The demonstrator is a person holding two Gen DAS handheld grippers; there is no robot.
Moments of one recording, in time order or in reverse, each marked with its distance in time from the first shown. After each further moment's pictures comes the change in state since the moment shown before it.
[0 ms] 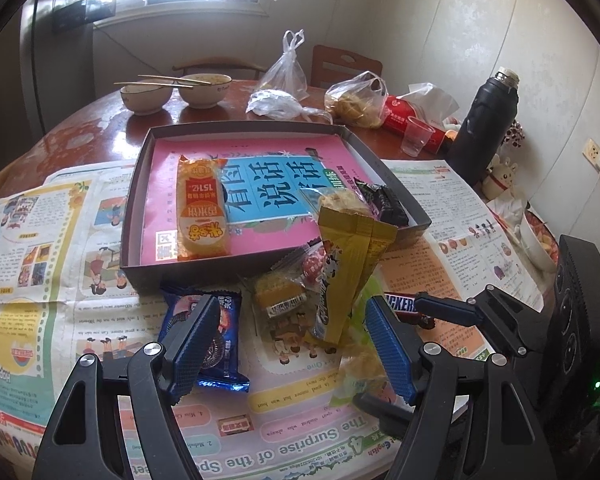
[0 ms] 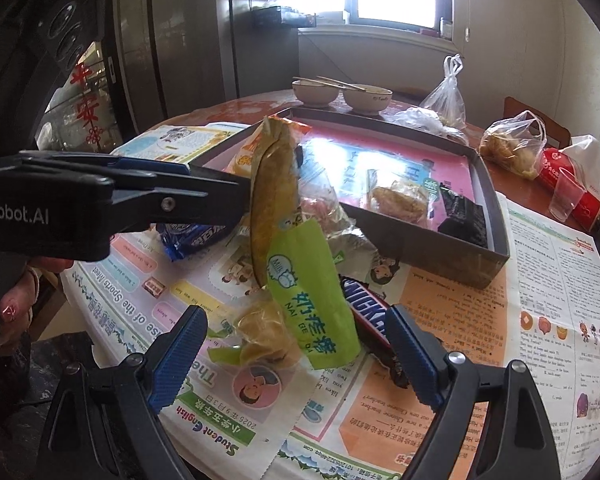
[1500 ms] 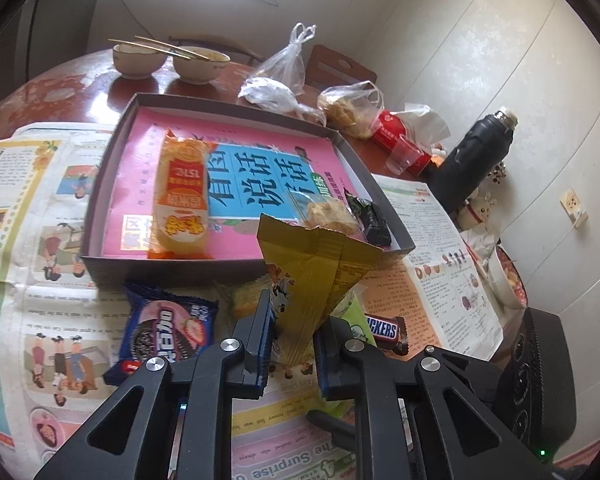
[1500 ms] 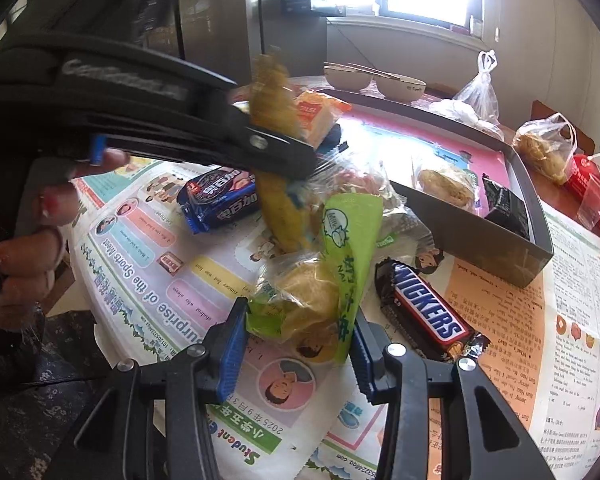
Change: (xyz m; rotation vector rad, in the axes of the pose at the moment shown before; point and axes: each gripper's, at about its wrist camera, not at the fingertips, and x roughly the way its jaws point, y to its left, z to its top) left arm 0.019 0.025 0.010 -0.158 0.013 -0.173; right arm 0.017 0.015 -0.012 -0.045 0.027 0.065
